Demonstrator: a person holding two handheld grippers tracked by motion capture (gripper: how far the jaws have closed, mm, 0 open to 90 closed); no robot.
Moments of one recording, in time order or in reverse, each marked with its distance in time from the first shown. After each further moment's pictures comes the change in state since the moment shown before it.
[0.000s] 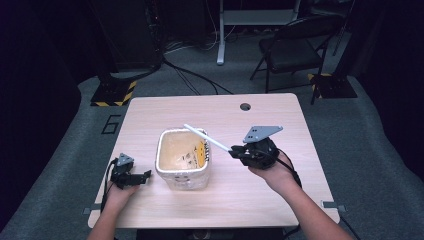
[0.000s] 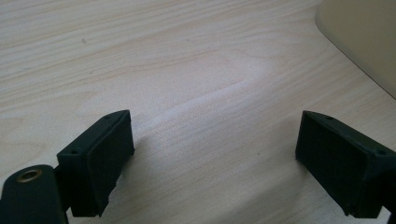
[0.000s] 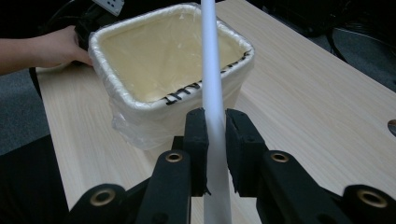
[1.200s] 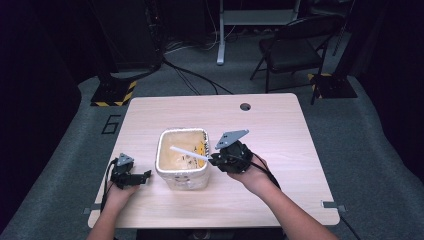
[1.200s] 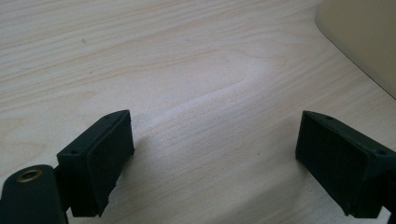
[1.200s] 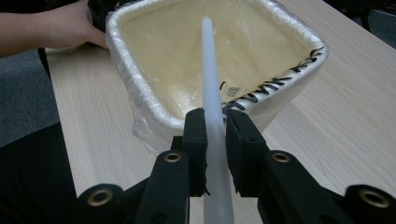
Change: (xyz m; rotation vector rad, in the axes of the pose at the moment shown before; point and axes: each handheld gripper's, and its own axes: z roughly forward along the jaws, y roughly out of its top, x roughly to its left) left arm 0.000 0.000 0.000 0.000 0.000 0.000; right arm 0.029 0.015 0.054 0.111 0.058 -0.042
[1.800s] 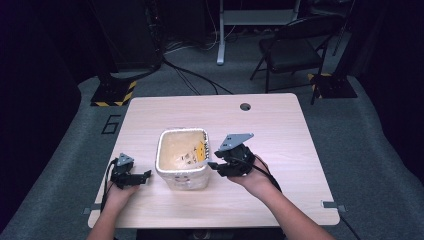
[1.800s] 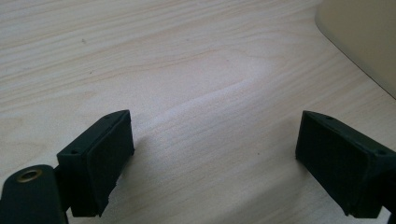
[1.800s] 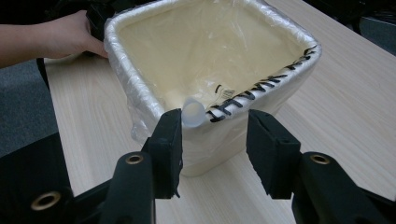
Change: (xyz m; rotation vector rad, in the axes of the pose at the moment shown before) left arm 0.000 0.000 0.000 -0.001 0.000 -0.001; right arm 0.001 -0.011 -0.002 -0.055 -0.014 0.030
